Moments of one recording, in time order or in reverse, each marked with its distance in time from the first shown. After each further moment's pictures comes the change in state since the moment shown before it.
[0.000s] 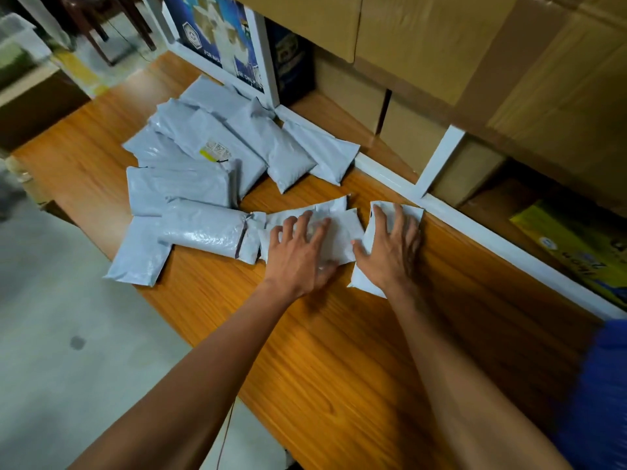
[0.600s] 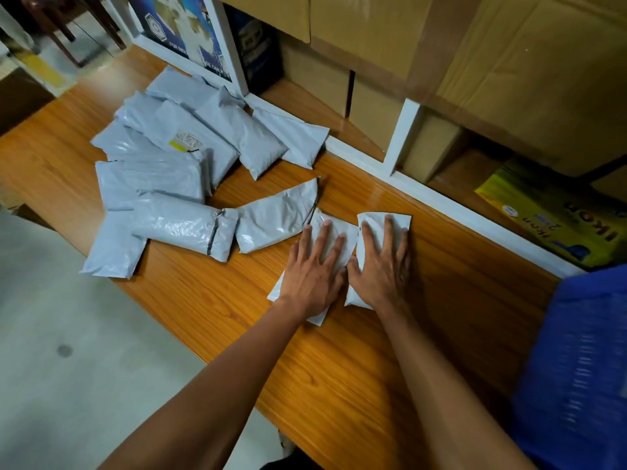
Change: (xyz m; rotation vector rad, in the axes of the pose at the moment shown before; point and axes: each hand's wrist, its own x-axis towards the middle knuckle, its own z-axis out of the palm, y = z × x) left_hand -0.041 0.079 0.052 -0.116 -0.058 0.129; right_hand -0.082 0.040 0.002 -0.053 -0.041 0.063
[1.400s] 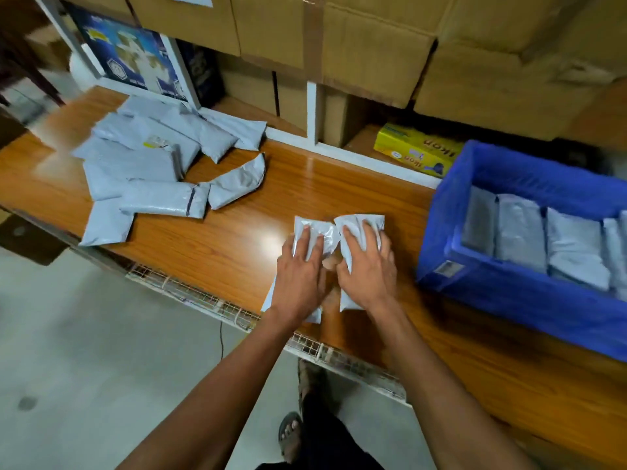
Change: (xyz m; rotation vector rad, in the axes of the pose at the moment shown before) left_hand -0.212 0.121 -0.049 -0.118 0.108 0.154; right_hand -0.271 0.033 -0.109 0.070 0.111 0.098
